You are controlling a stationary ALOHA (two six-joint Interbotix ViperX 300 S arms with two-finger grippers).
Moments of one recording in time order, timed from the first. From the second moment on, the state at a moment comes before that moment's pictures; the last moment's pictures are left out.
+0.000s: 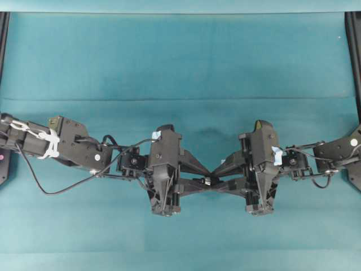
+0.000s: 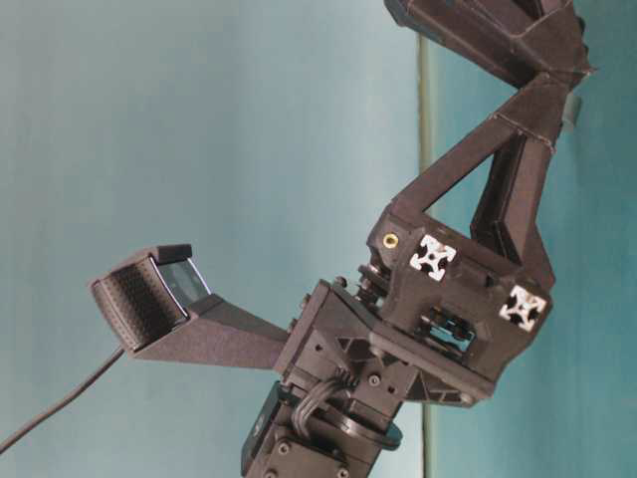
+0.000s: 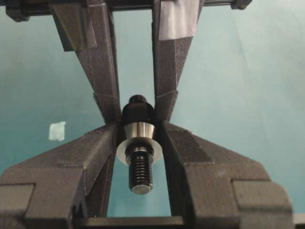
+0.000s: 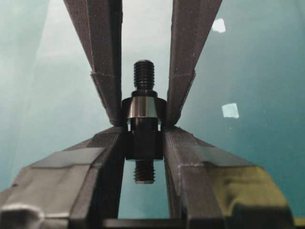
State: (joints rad) left arm -0.11 0.25 0.56 0.02 -0.44 -0.16; right arm 0.14 -0.03 1.01 0.04 -0.54 0.21
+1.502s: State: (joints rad) left arm -0.07 -0.10 0.71 0.02 -0.14 -0.20; right arm 0.12 -0.03 1.03 0.04 -0.71 0.21
